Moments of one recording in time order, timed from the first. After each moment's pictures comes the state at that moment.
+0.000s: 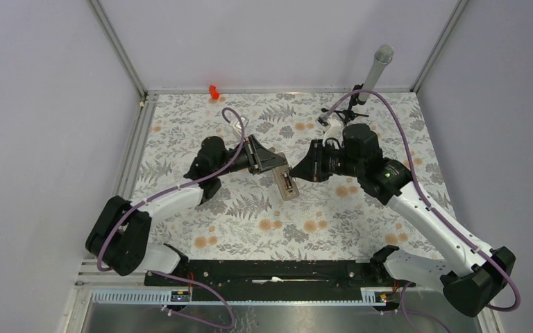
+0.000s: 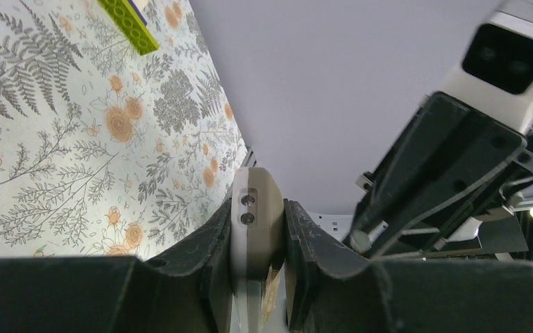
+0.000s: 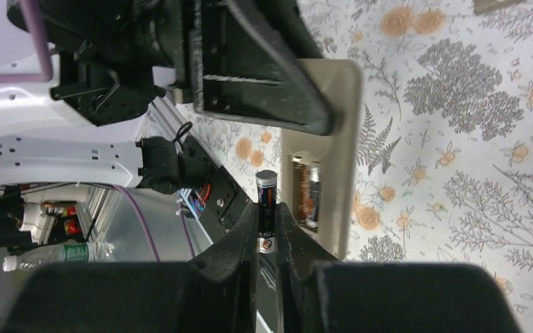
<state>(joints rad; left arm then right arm) -0.54 1.35 0.71 0.61 0.67 -1.17 0.61 1.08 1.06 -0.42 -0.46 0.56</state>
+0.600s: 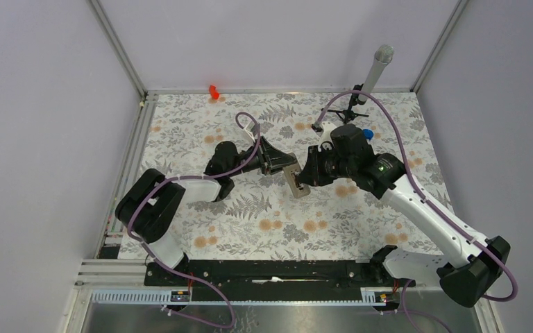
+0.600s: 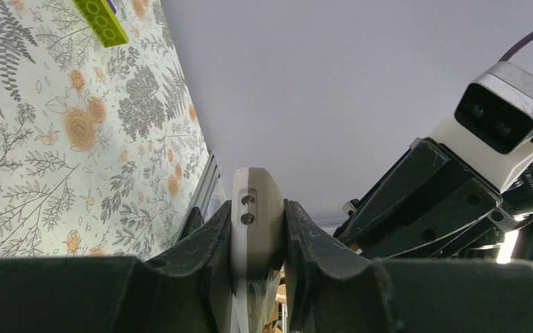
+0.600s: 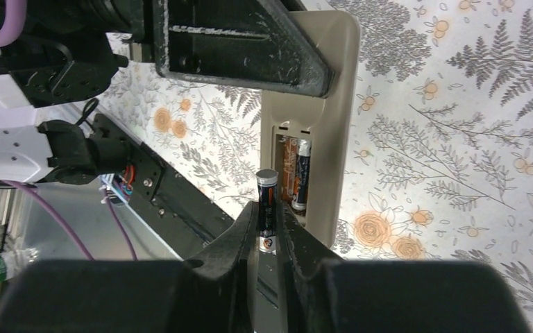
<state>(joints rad) -0.59 1.66 0.72 1.00 0.67 -1.42 0.66 1.15 1.14 -0.69 -0.27 0.45</state>
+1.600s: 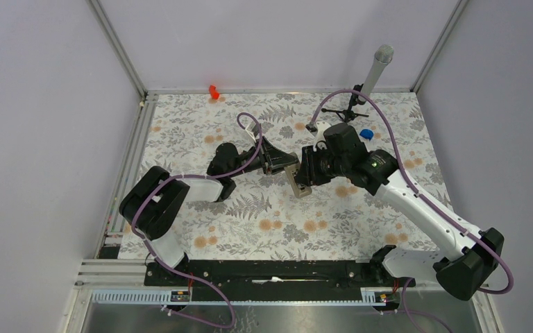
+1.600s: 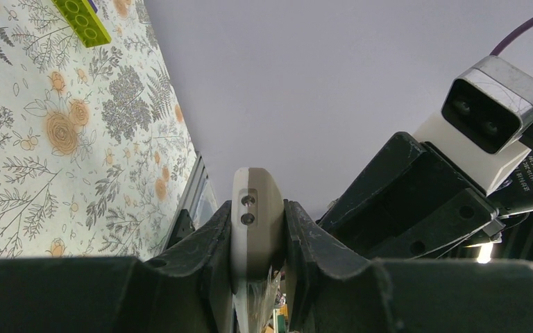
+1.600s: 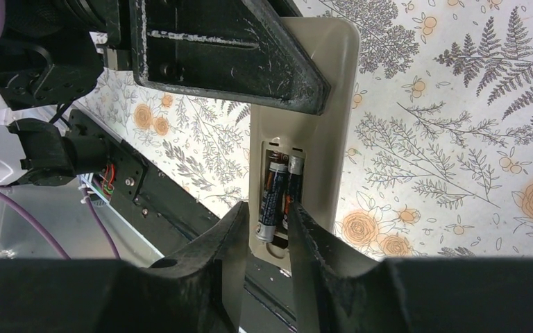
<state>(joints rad) -0.60 1.71 0.72 1.11 0.67 -1.47 0.68 1.21 1.18 -0.72 -0.22 0.42</state>
